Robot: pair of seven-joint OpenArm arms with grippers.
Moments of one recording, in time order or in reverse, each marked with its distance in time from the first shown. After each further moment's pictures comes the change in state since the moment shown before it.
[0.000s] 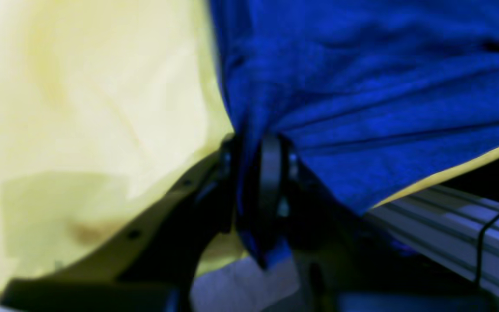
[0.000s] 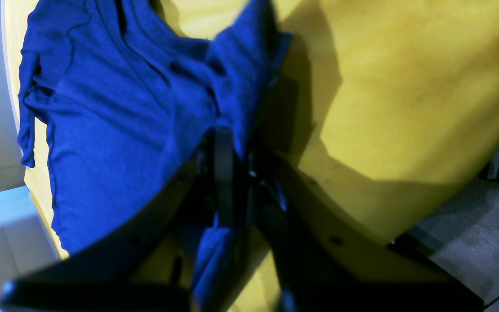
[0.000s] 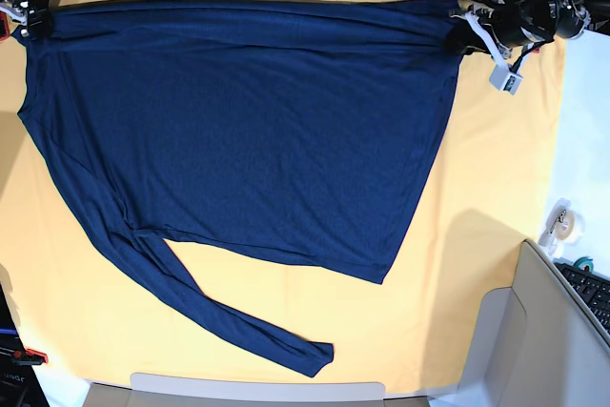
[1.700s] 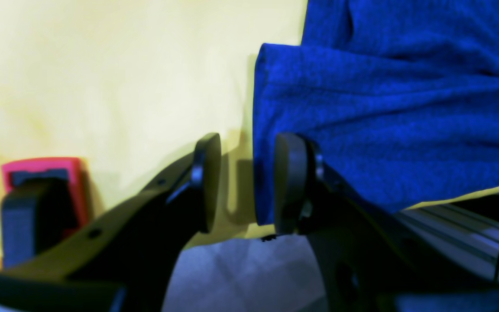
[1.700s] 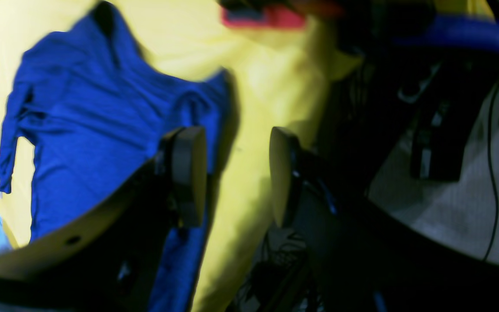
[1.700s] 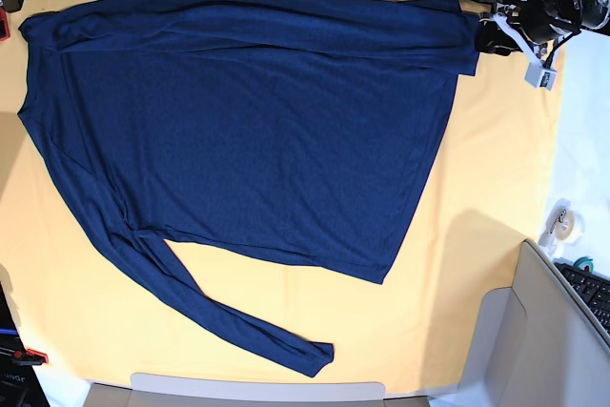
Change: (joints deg) left arm 0.4 -0.2 -9.2 1.5 0.2 0.0 0.2; right arm -7.0 -1.4 10.0 11.6 1.6 -1.4 -3.3
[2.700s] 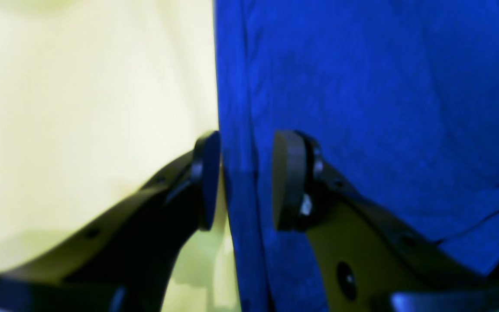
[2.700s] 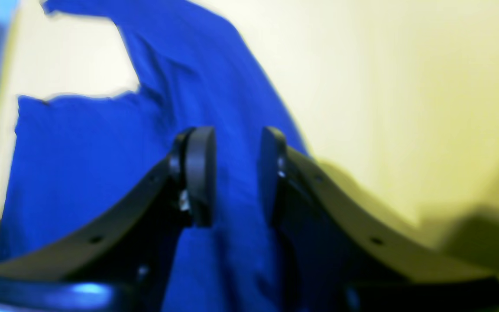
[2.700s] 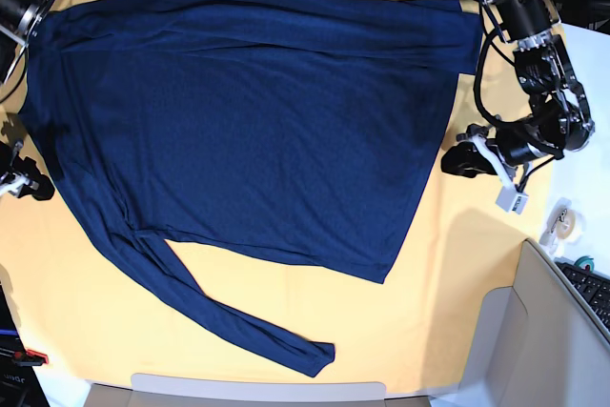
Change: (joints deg) left arm -30.9 -3.9 14.9 -21.6 0.0 0.3 -3.2; right arm 56.6 31.3 -47.5 -54.8 -18.5 35.9 -0.5
